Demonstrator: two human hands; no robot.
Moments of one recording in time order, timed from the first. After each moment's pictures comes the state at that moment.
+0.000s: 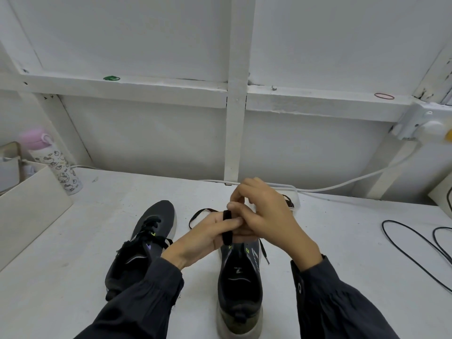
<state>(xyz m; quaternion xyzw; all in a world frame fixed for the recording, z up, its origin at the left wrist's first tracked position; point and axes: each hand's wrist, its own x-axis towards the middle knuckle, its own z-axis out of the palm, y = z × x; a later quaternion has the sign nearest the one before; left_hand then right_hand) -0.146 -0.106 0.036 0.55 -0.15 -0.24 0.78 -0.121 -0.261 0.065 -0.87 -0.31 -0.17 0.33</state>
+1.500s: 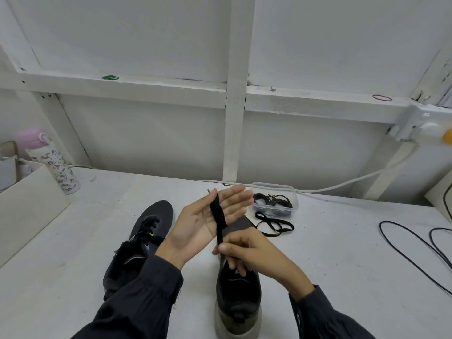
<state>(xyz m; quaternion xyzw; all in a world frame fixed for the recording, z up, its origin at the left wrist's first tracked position) -0.139 -0.100 0.049 0.34 -0.12 -0.25 0.90 -0.152 -0.259 0.022 -0.80 -0.20 0.21 0.53</state>
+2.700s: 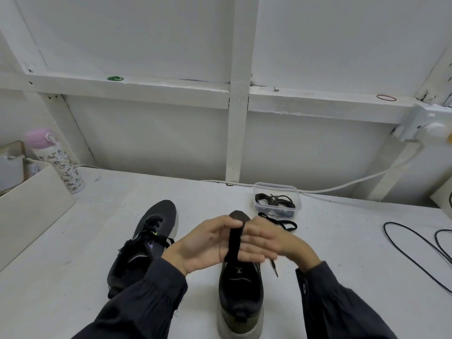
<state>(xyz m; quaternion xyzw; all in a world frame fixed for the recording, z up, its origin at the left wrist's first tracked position) -0.147 -0.105 0.035 0.42 -0.17 -0.43 0.78 -0.128 -0.275 0.045 -0.83 -0.23 0.25 0.44</state>
